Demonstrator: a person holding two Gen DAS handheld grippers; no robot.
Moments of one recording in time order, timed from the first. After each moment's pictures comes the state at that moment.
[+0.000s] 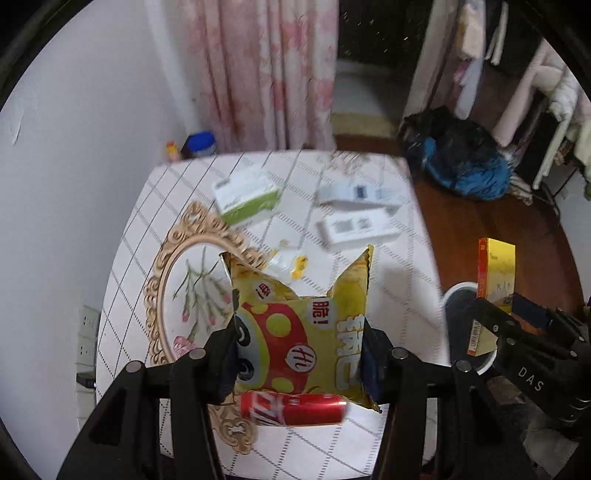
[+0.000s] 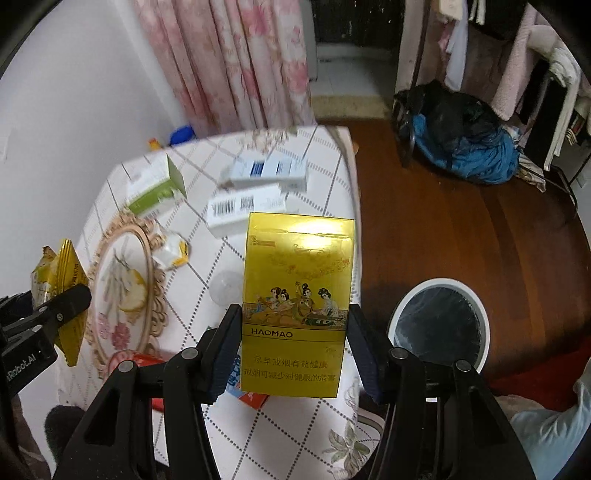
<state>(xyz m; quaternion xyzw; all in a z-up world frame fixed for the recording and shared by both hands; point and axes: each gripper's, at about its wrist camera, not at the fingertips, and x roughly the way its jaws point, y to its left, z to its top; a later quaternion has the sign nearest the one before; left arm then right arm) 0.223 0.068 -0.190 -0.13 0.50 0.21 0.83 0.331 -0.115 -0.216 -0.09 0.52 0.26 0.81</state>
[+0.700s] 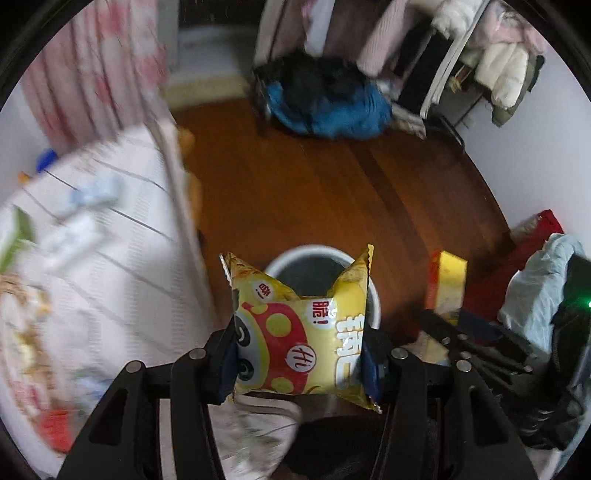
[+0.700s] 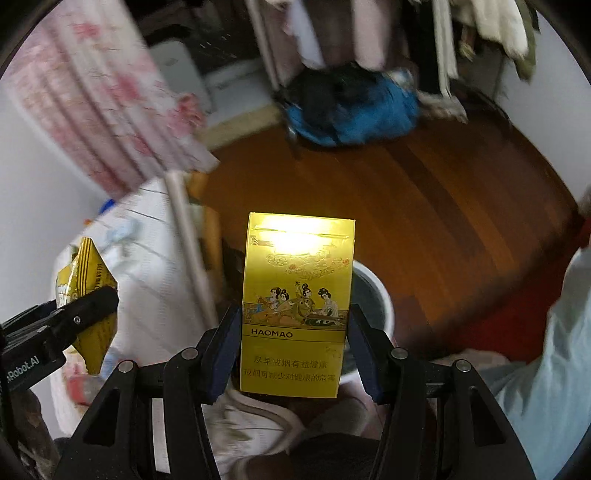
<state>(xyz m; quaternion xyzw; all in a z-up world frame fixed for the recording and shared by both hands) 0.398 -0.148 -0.263 -0.15 0.57 -0.02 0.81 0.415 -0.380 -0.255 0.03 0.56 0.12 0.82</state>
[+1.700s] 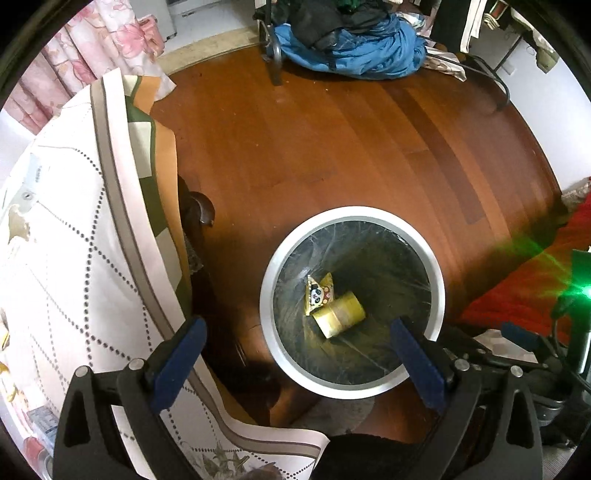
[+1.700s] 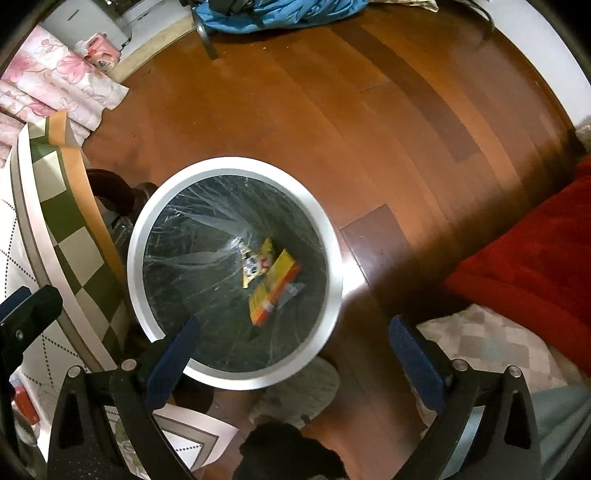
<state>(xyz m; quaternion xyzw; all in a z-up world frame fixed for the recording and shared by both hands) 0.452 -0.191 -0.371 -0.06 0.64 0.04 0.77 0.479 -0.434 -0.444 0.03 0.70 0.03 0.72</state>
